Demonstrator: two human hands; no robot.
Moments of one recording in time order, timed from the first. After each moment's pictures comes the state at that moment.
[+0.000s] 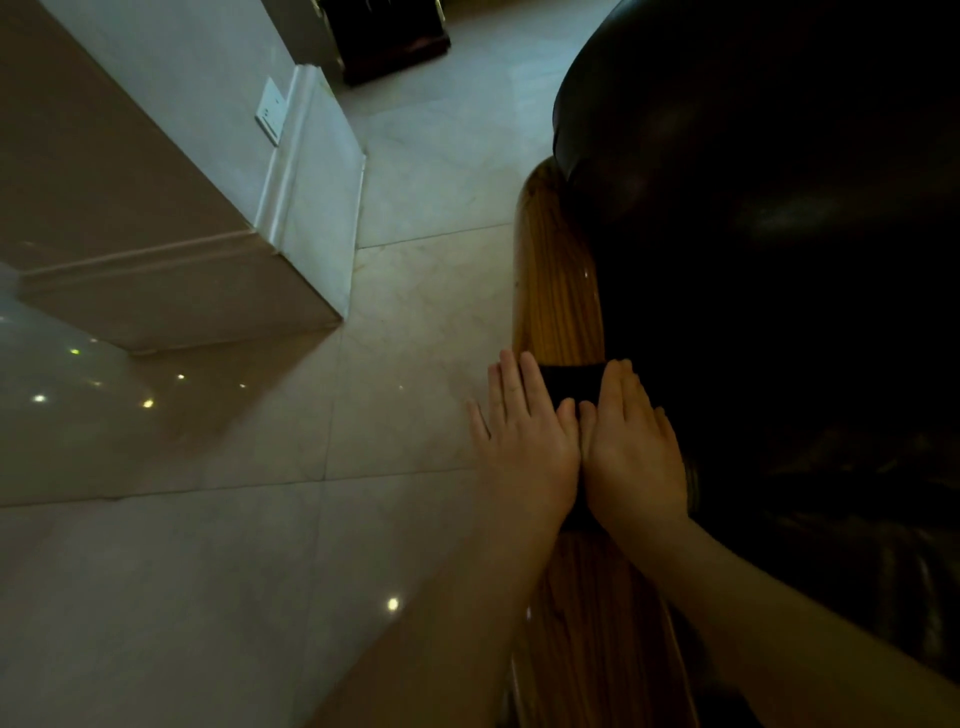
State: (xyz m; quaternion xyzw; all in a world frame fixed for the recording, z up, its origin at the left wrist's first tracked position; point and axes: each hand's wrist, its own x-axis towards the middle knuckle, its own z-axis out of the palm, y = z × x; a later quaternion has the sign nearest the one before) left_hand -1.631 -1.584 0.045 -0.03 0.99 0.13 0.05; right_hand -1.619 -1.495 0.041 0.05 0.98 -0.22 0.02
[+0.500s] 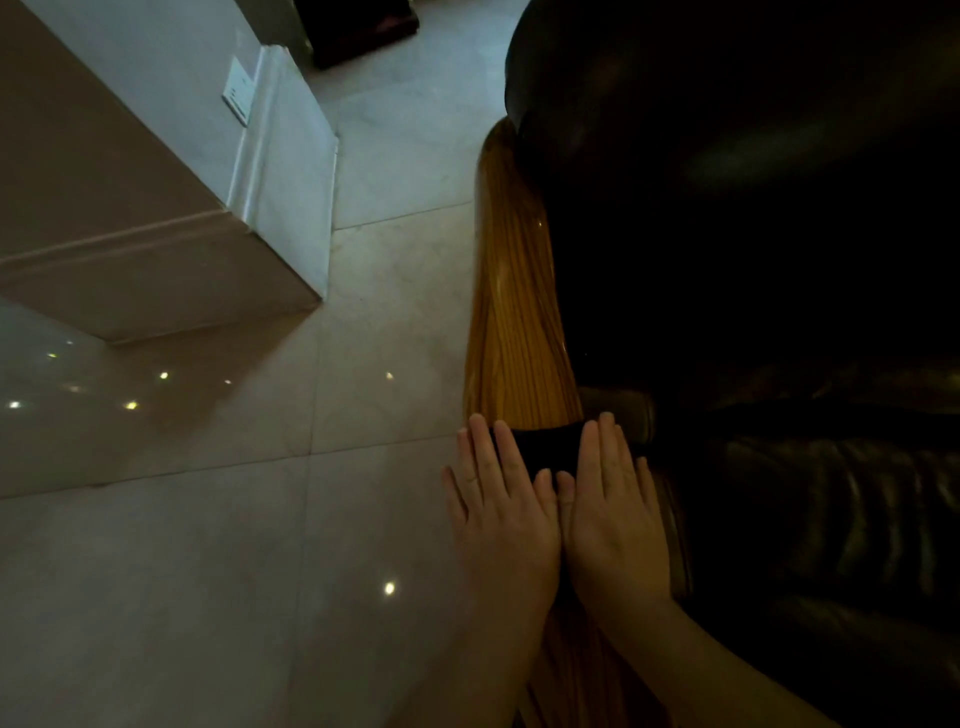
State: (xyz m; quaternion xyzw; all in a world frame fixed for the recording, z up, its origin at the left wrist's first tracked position) left_hand -1.489 -1.572 0.029 -0.04 1.00 0.09 0.02; right_hand -1.485 -1.484 0.011 0.05 0.97 -0.22 0.00
